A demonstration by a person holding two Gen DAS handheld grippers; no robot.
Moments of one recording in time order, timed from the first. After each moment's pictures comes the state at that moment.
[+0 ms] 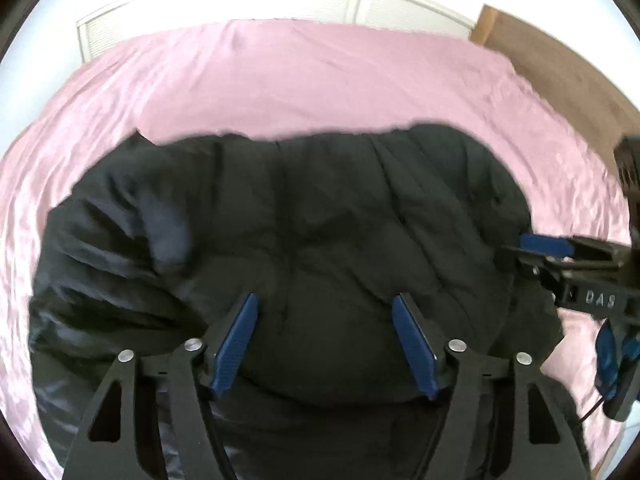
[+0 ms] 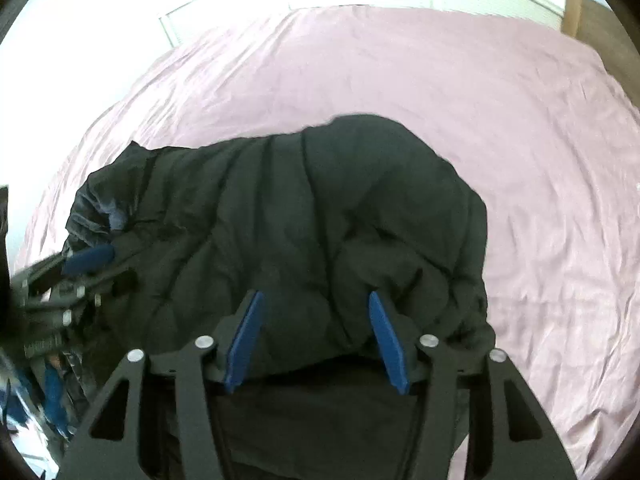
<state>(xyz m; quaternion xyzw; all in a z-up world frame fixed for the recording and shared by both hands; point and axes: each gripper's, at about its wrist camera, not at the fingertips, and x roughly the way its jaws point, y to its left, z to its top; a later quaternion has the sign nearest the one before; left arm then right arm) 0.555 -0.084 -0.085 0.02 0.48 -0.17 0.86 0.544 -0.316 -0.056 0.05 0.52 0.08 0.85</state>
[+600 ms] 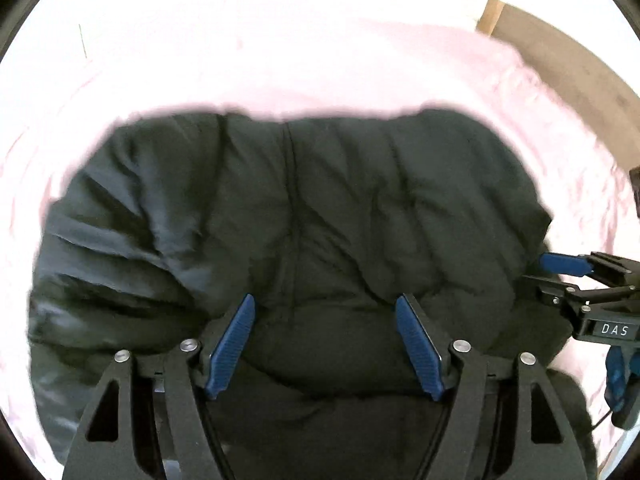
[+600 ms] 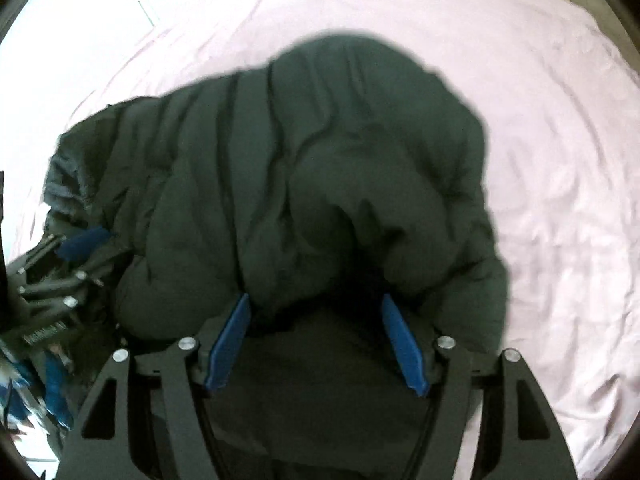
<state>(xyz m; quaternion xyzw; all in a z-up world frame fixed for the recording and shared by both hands) 0.548 -0.074 -0.066 0.02 0.48 -0.17 0.86 0.520 -0.332 -0.087 0.05 0.56 0.07 0.82</state>
